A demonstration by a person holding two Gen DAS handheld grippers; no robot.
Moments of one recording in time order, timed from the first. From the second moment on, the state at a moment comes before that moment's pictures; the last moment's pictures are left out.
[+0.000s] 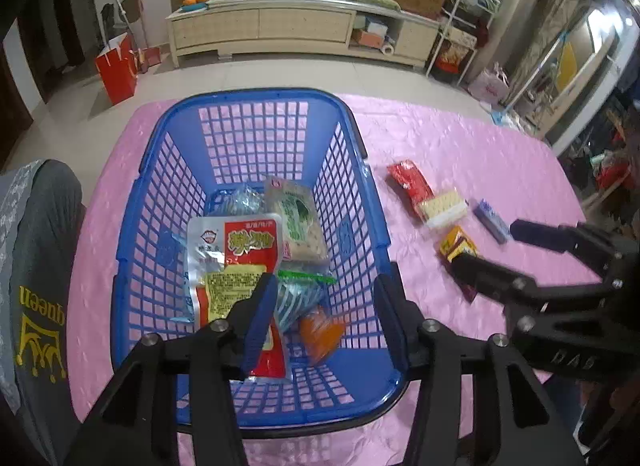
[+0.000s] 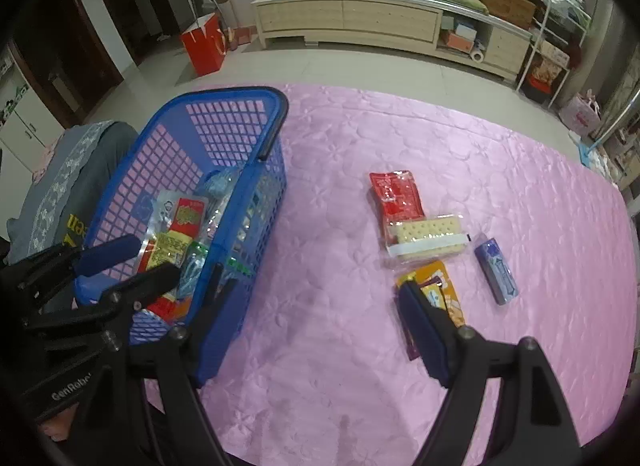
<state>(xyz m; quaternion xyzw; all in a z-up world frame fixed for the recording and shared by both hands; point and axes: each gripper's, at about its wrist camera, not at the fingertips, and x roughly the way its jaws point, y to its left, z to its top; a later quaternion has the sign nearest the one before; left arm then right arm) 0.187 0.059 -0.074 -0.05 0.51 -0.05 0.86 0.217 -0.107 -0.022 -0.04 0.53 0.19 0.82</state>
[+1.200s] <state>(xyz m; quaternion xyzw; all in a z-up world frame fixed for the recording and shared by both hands) 0.094 0.005 0.019 0.00 0.42 -0.08 0.90 0.137 -0.171 0.057 -0.02 0.46 0.19 0.86</state>
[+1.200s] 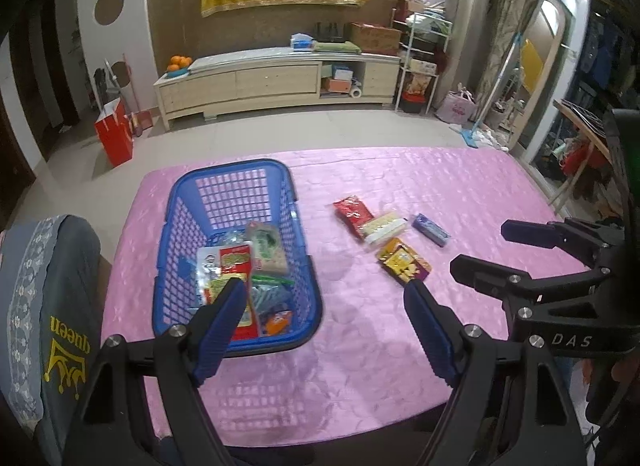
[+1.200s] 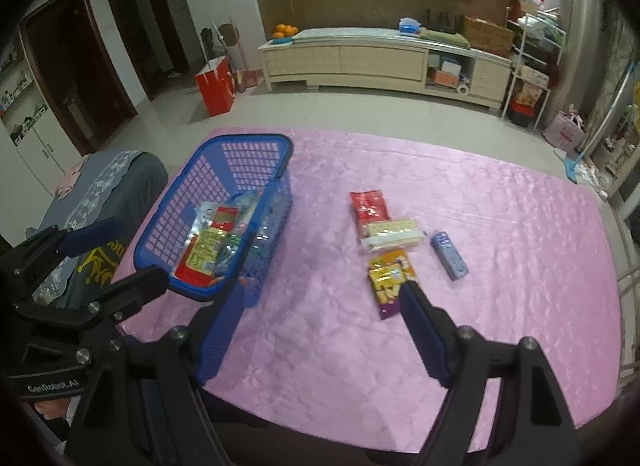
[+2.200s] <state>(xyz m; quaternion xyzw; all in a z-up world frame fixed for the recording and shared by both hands) 0.160 -0.109 -0.043 0.02 0.47 -0.11 0.87 0.181 -0.280 -0.007 -0.04 0.47 0.13 0.87</state>
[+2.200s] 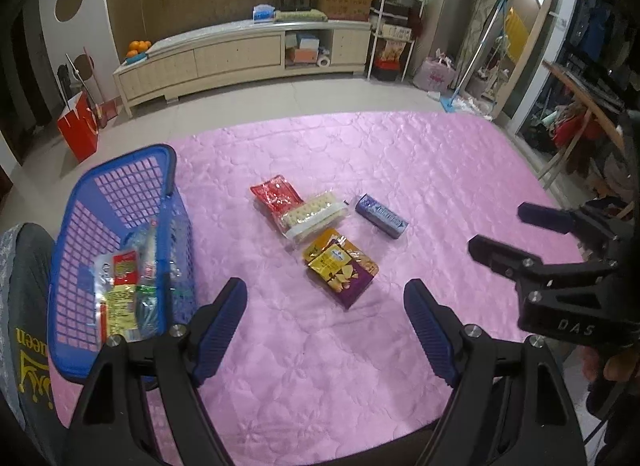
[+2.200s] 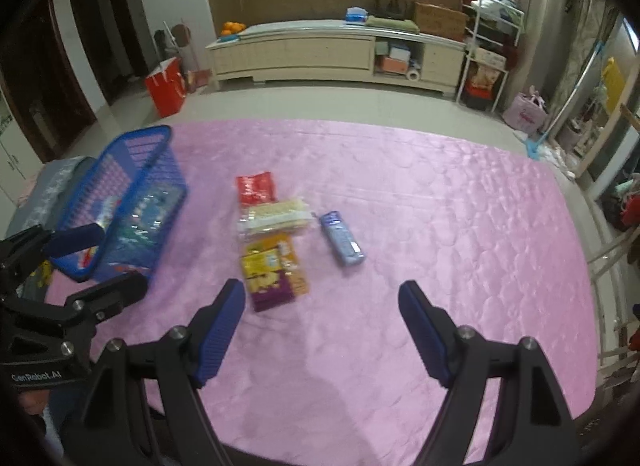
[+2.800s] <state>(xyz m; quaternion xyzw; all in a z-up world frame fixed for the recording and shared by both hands) 0.224 -0.140 -0.155 0.00 0.55 -0.08 0.83 0.234 -0.302 -0.105 -0.05 0.54 0.09 0.83</state>
